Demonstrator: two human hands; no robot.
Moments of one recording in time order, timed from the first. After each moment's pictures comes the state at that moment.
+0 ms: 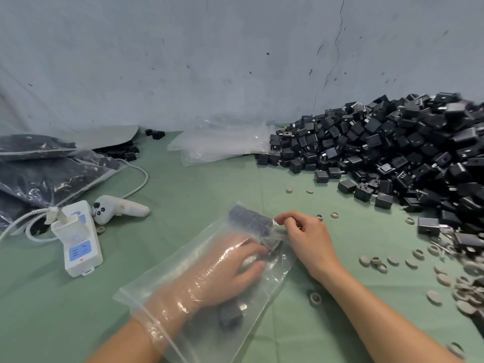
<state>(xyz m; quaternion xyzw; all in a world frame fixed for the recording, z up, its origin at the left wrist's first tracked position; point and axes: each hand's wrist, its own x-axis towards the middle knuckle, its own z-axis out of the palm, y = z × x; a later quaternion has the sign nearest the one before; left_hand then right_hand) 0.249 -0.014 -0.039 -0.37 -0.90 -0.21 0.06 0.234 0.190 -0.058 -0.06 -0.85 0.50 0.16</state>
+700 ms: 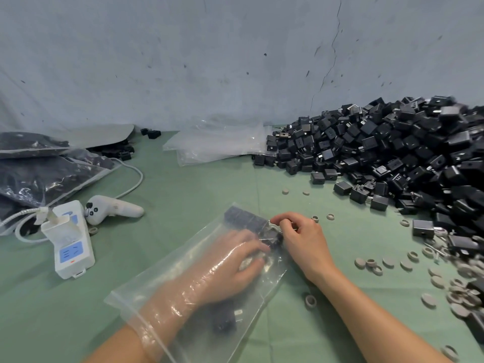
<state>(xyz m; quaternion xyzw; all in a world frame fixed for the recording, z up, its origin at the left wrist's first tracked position) 0.242 -0.002 -0.042 -0.37 -0.90 -0.21 0.08 0.233 0.189 -0.059 -0.06 -0.84 0.51 0.16</state>
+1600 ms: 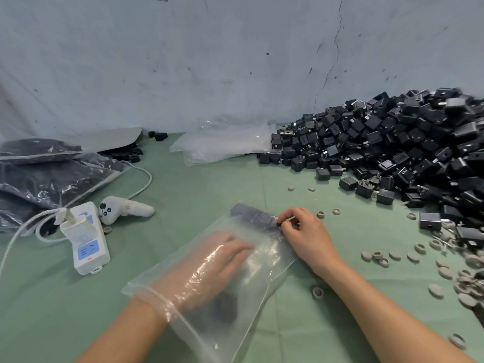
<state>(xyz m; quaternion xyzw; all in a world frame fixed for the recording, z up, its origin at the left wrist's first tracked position) 0.267 -0.040 -0.032 -0.29 -0.91 -0.29 0.06 0.230 0.192 -0.062 -0.02 -0.88 0.46 0.14</state>
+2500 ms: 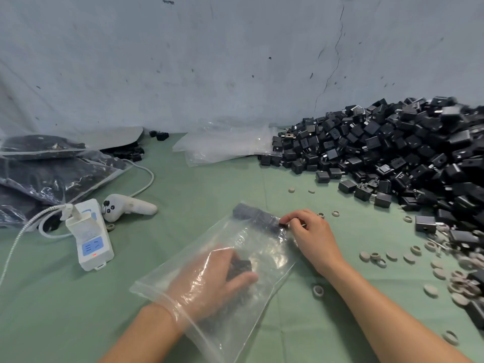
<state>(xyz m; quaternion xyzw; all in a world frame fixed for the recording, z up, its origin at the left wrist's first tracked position) 0.272 -0.046 -0.061 -0.21 -0.93 -0.31 -0.03 0.238 0.193 -0.054 -0.04 -0.86 0.49 0.15</state>
